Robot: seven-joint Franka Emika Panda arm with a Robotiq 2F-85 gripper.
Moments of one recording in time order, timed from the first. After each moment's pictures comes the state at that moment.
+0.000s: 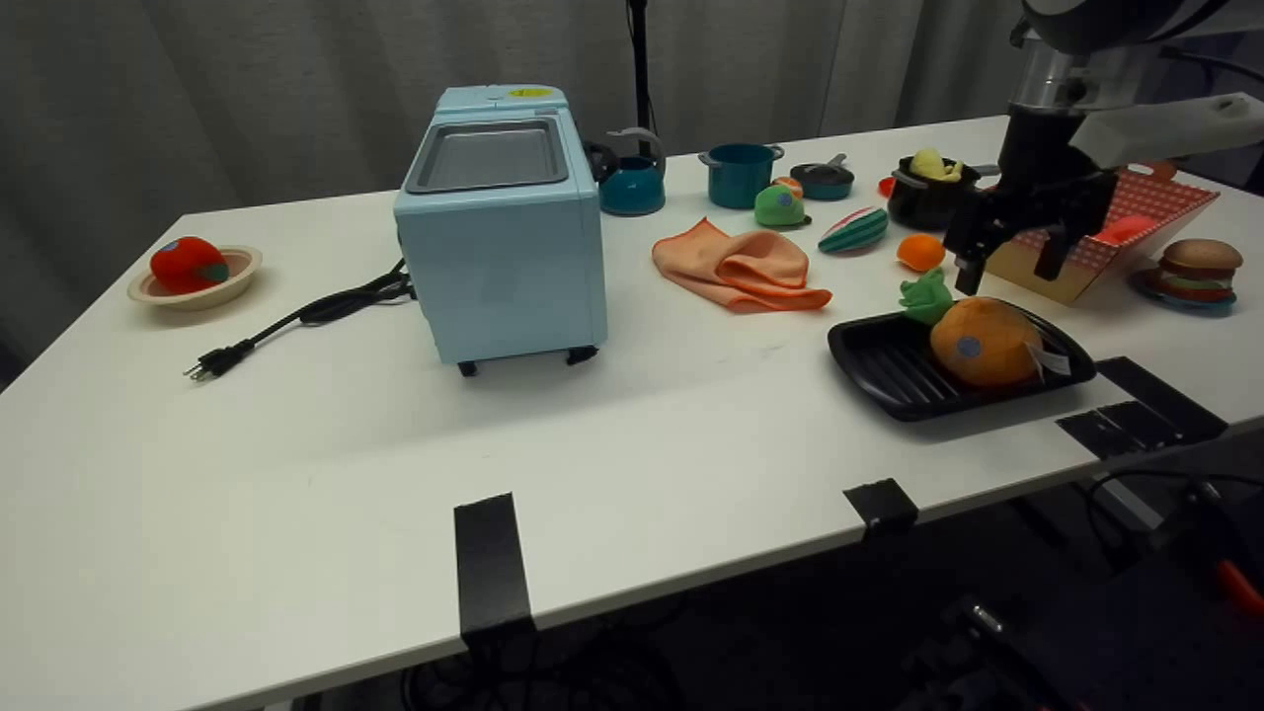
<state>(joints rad) -0.15 0.03 -0.12 -2.54 -0.05 2.49 -0.07</state>
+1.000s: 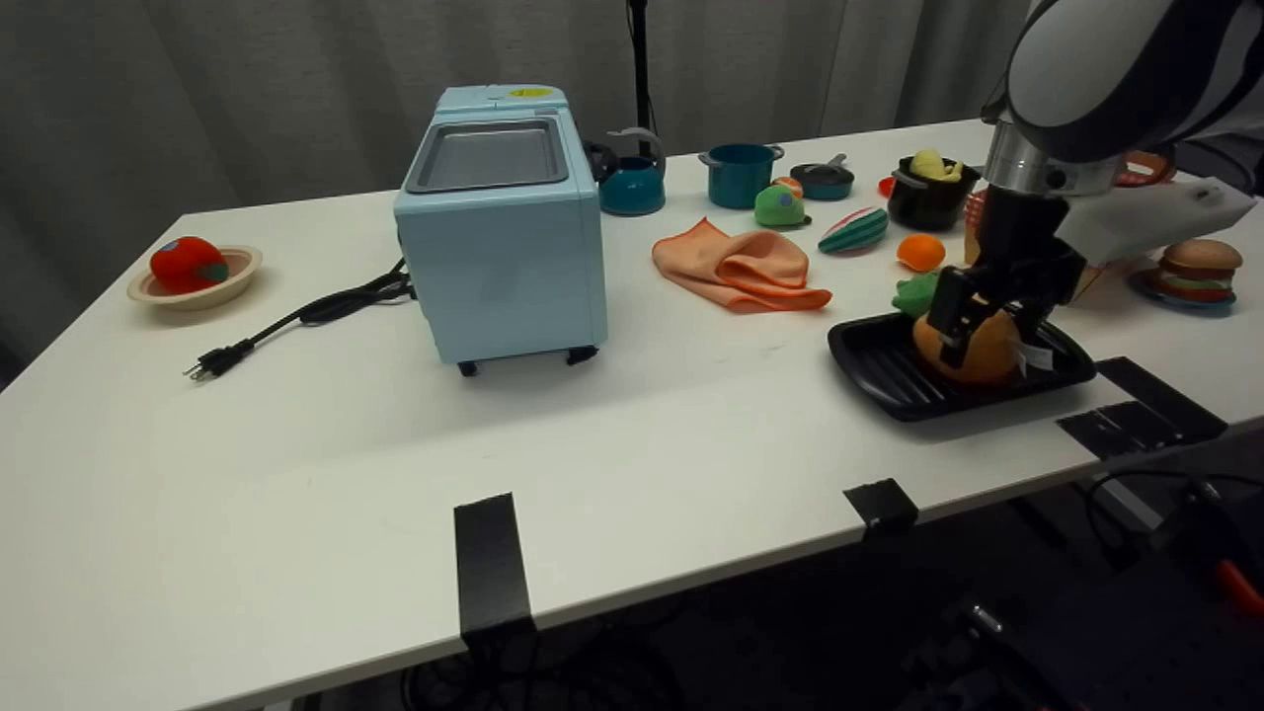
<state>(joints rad) -0.11 0.07 -0.08 -2.67 -0.06 2.67 -0.07</state>
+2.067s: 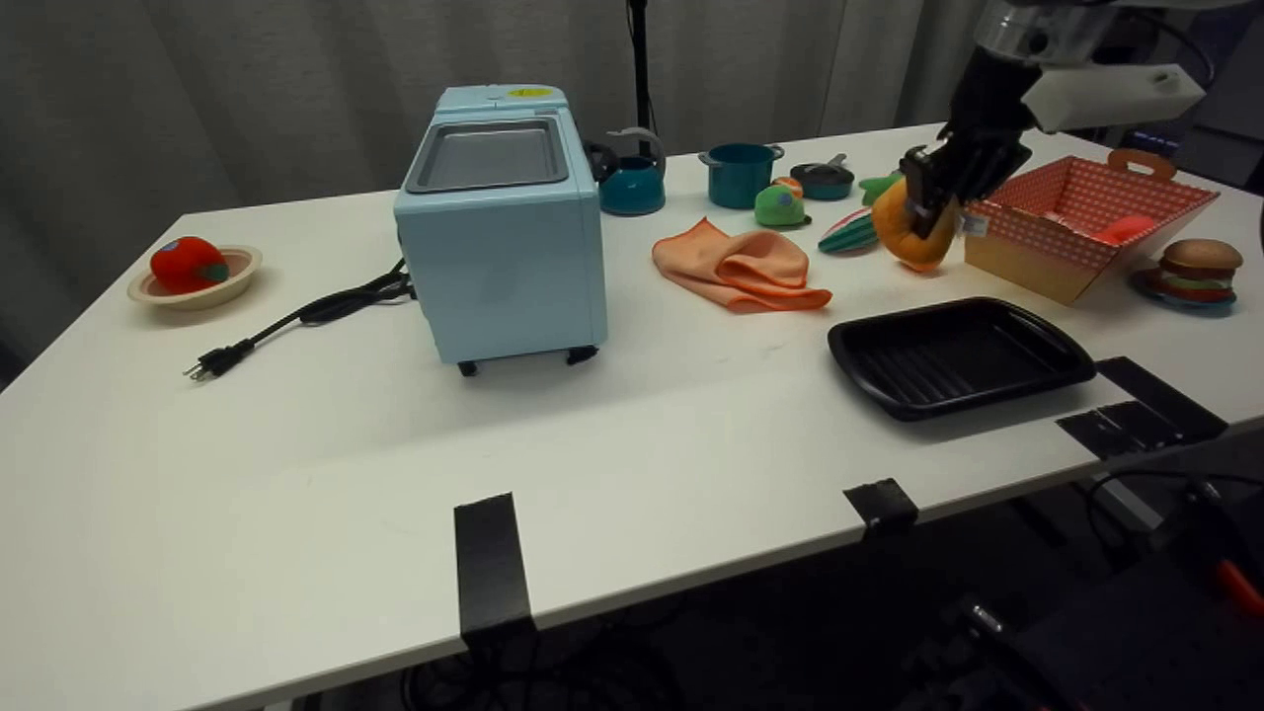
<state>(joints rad) -0.12 0.00 -0.08 -2.50 0.14 2.68 -0.24</state>
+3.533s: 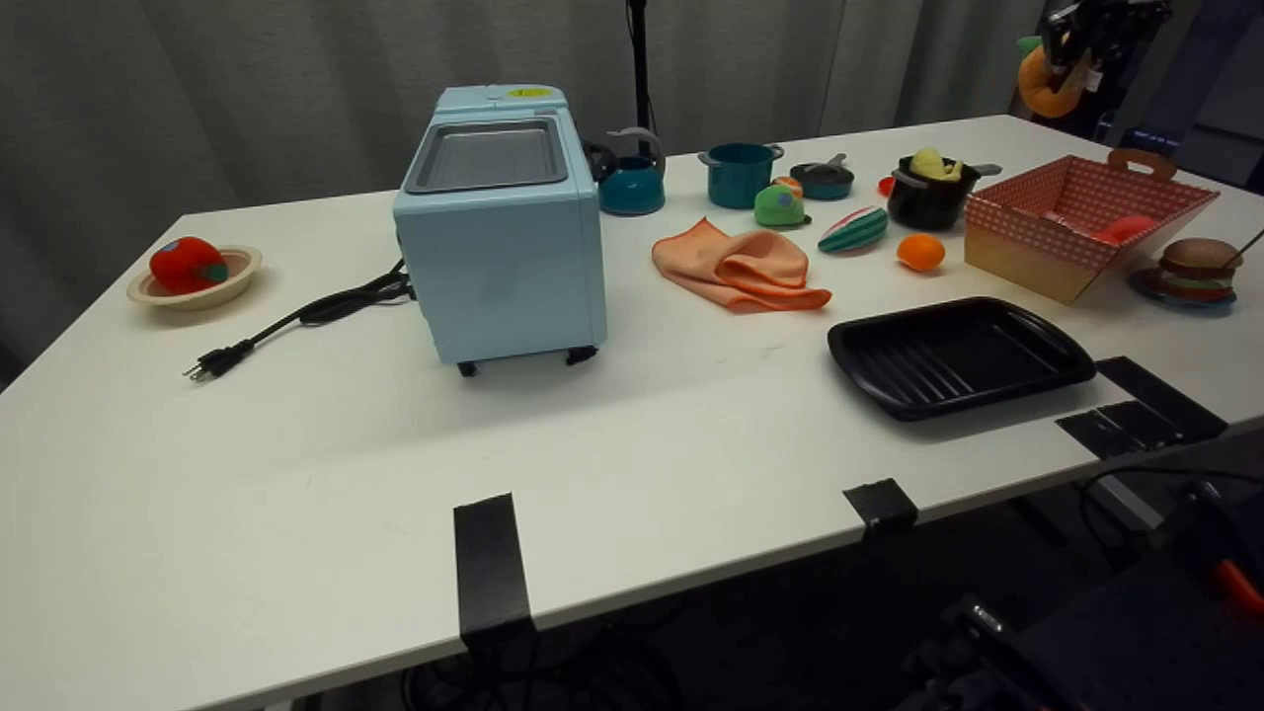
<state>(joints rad) -0.34 0.36 -0.26 -1.85 0.11 2.60 -0.23</state>
